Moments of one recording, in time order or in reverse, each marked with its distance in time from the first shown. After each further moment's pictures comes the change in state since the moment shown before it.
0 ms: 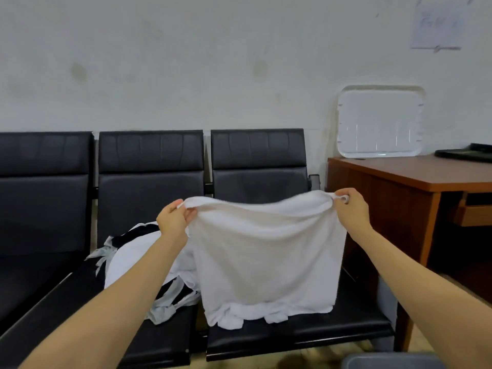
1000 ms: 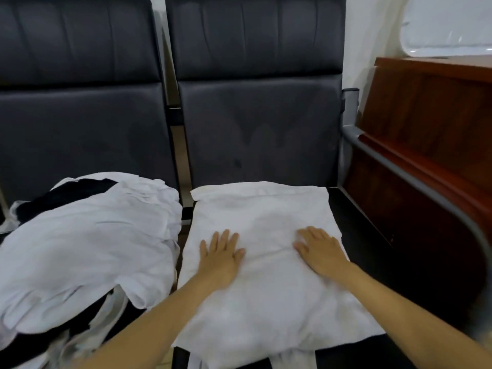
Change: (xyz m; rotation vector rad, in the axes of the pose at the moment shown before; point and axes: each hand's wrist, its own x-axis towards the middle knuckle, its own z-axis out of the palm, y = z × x) left_hand 0.125 -0.324 0.013 1.842 -0.863 -0.010; right_hand 0.019 0.257 0.230 -0.848 -0.861 0.006
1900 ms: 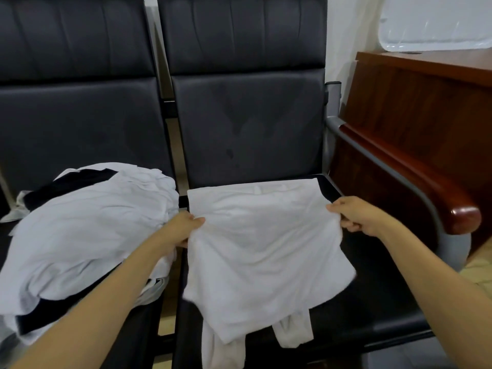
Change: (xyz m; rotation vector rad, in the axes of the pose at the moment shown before) left_hand -0.049 -0.036 -0.079 -1.014 0.012 -0.229; right_hand -0.049 0.046 -0.109 0.892 -0.137 0.360
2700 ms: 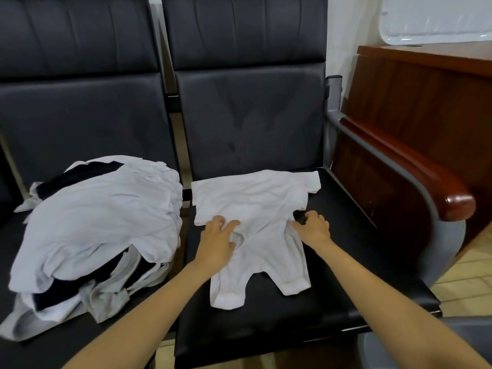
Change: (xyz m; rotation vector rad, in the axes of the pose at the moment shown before) left_hand -0.031 -0.047 0.081 0.861 0.167 0.510; right_hand 0.011 0.044 0.106 -0.323 0.278 -0.119
